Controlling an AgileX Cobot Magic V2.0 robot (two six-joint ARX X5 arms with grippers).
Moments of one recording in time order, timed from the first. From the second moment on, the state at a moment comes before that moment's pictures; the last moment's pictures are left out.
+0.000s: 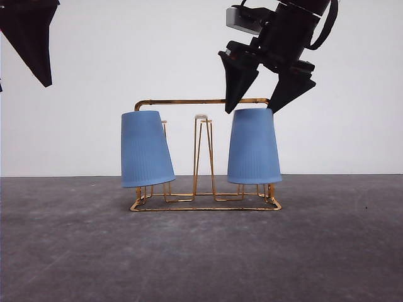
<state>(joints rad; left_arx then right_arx) -0.36 1.18 1.14 -0.94 -0.02 -0.07 0.45 1.71 1.48 -0.64 -0.13 -0.10</state>
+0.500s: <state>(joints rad) -0.23 1.18 1.14 -0.89 -0.02 -0.04 0.37 1.54 1.48 -0.72 -0.13 -0.09</state>
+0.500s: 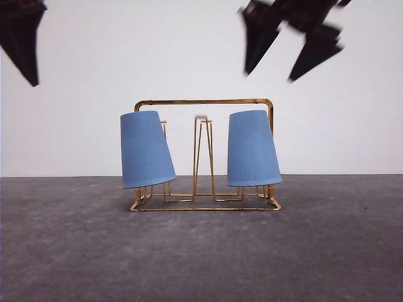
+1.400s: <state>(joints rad) -0.06 1.18 1.14 -0.93 0.09 -0.01 0.08 0.84 0.88 -0.72 -0.03 0.02</state>
